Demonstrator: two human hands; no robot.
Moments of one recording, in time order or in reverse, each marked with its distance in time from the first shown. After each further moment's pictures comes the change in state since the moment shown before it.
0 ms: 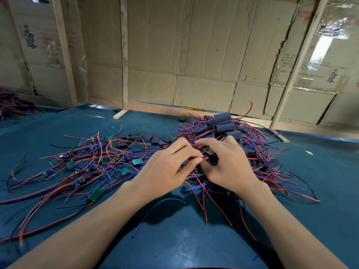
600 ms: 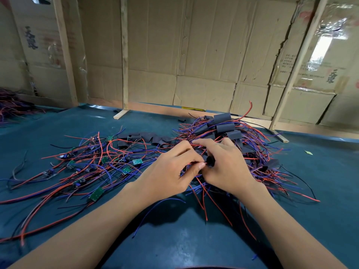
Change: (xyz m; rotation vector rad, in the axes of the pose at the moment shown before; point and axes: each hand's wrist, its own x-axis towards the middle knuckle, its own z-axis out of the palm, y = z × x) left_hand -0.001 0.005 0.004 -0.064 -0.006 0.013; right_hand 0.001 -0.012 -0.003 -0.038 -0.083 0.046
